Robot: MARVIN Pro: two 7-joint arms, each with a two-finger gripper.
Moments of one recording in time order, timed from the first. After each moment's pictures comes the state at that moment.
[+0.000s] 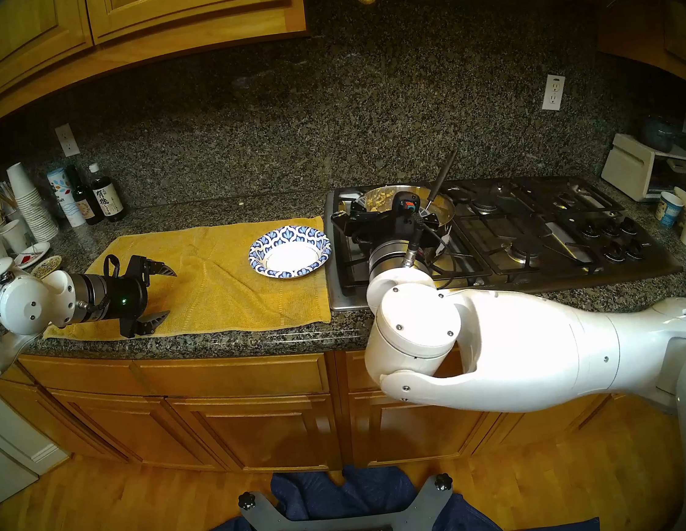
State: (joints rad) left arm 1.37 -0.18 -1.23 -1.89 -2.88 0.01 0.65; right arm -0.63 -0.73 0.18 -2.16 1.05 -0.20 -1.44
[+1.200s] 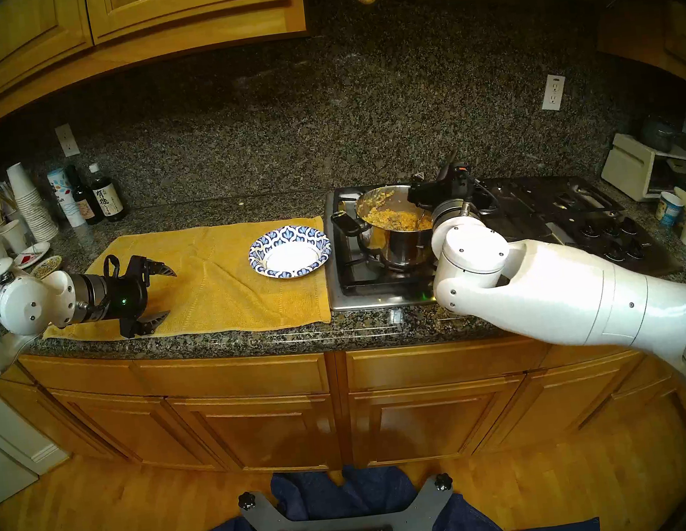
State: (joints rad) left arm 1.37 -0.18 -1.23 -1.89 -2.88 0.01 0.64; right arm -0.56 -0.60 0.25 -1.83 1.22 -0.21 -1.08
